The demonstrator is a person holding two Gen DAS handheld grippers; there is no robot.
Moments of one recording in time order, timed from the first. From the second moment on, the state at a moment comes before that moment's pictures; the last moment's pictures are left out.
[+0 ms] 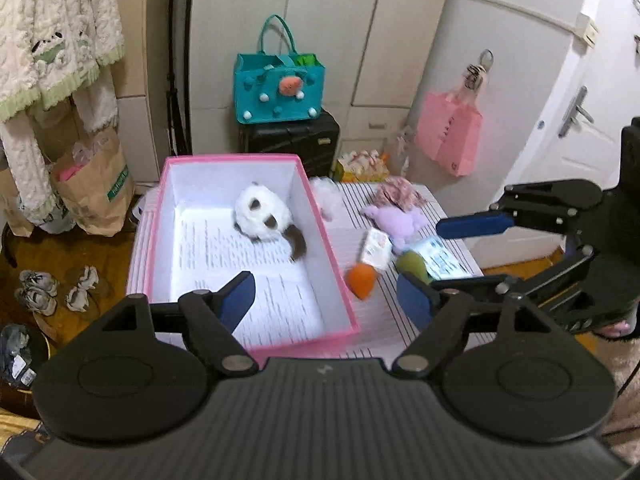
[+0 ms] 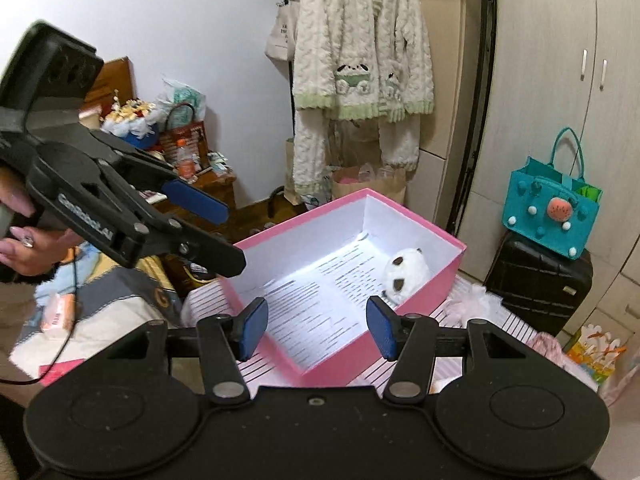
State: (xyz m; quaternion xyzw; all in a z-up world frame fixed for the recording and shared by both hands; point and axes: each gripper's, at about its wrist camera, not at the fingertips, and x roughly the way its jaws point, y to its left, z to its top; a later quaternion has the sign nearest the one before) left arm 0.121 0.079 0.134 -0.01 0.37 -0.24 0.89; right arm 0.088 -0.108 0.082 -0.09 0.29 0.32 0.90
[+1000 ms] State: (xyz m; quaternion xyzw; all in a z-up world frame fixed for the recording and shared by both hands) left arm 0.047 -0.021 0.029 0.08 0.38 -0.34 0.86; right arm 0.013 -0.217 -0.050 -0.05 0.33 0.23 0.91
